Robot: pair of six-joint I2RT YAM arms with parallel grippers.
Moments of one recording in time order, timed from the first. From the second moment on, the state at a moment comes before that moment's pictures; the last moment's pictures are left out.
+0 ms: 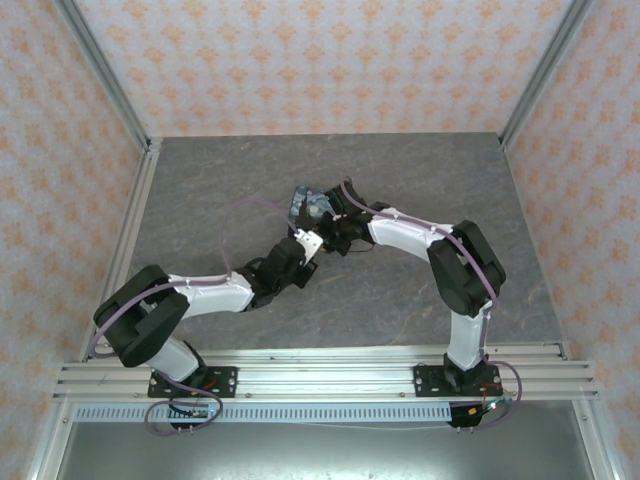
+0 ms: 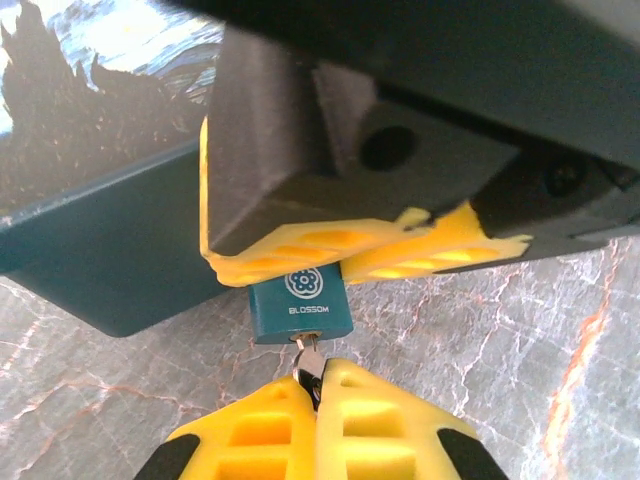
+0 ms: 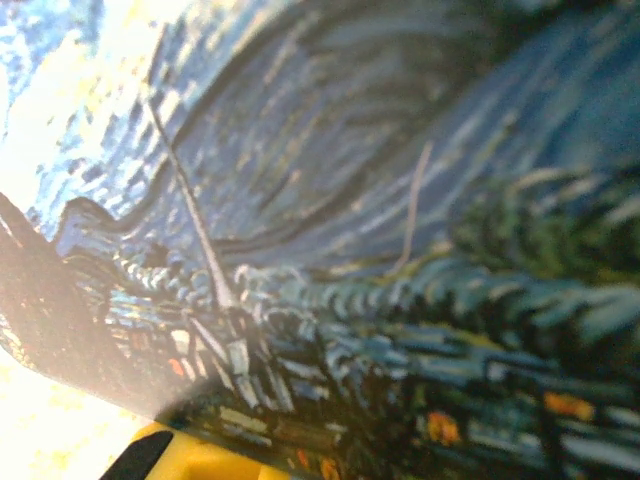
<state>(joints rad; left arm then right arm) -0.76 1.53 0.63 0.23 -0.27 0.03 0.65 1.89 1.30 -0.39 -0.36 1.20</state>
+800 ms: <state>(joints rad) -0.64 1.55 0.72 0.12 -0.10 0.02 0.63 1.91 1.33 -0.36 -0.38 1.19</state>
